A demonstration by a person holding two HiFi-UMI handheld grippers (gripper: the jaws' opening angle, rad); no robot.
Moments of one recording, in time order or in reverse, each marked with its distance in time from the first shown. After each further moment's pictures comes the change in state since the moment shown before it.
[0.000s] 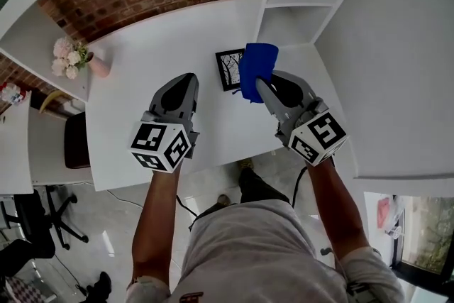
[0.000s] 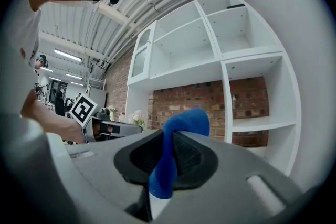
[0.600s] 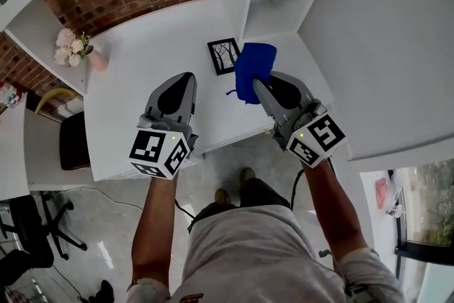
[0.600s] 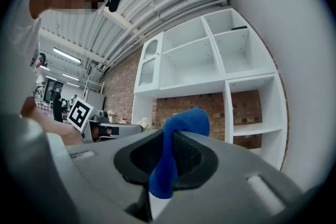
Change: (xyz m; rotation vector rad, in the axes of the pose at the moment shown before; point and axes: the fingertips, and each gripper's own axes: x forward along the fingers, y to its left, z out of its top) left arm -0.088 -0.056 0.029 0.086 -0.112 -0.093; right arm -0.062 0.082 0.033 -0.005 -0.064 -0.059
